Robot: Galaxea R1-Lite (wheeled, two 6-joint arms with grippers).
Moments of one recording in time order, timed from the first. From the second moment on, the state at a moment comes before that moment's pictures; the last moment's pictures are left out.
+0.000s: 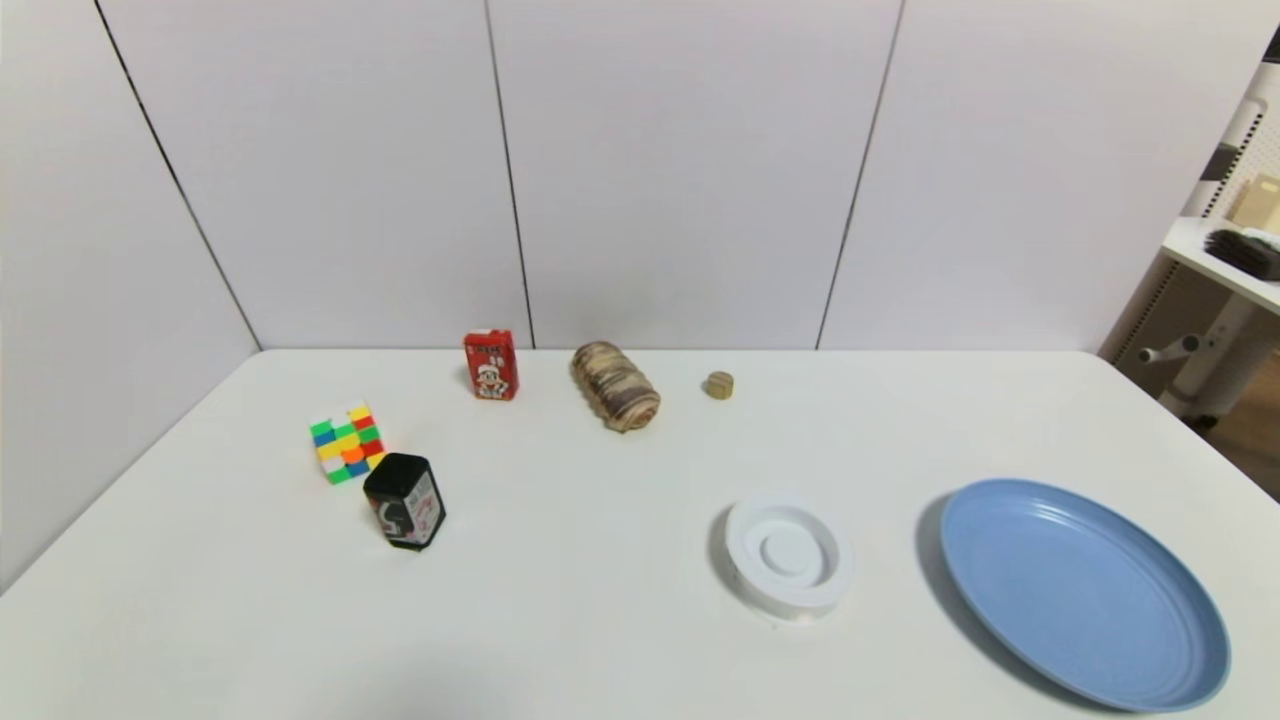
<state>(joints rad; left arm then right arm) 0.00 0.00 0.00 0.01 0.00 0.01 0.01 0.00 0.00 0.00 -0.02 0.06</state>
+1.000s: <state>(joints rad) 0.00 0.00 0.00 0.01 0.00 0.01 0.09 0.53 -0.63 0.06 0.02 0.04</state>
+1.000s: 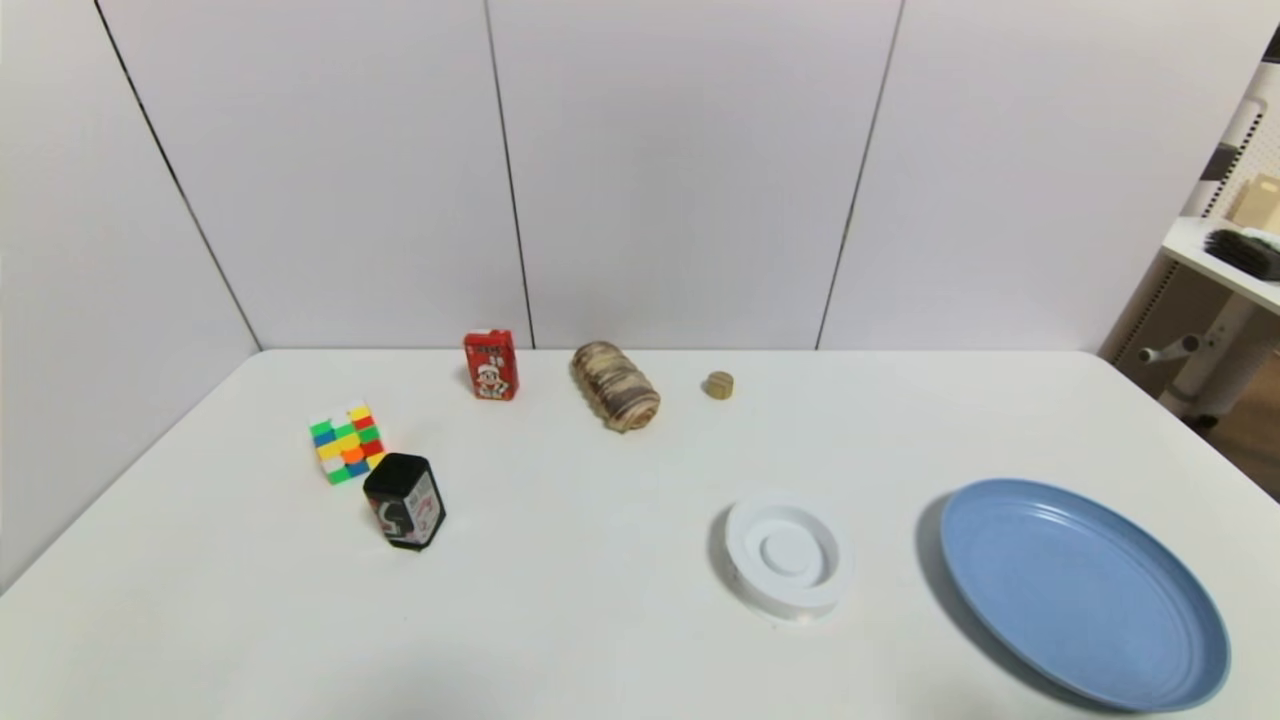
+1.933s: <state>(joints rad) 0.00 0.00 0.00 0.01 0.00 0.01 0.44 1.81 -1.80 0.07 0.07 0.00</state>
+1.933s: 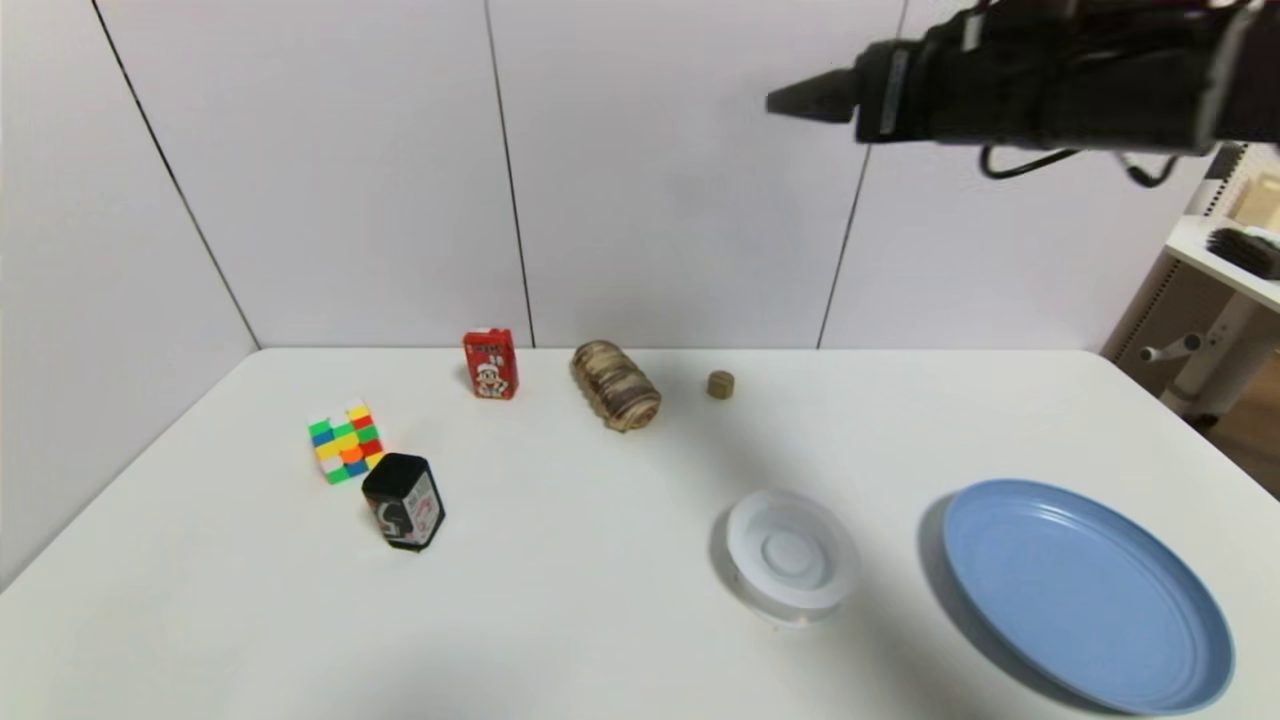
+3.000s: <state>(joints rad) 0.00 0.00 0.00 0.01 0.00 0.01 0.41 2.27 -1.95 0.34 0.13 -0.11</state>
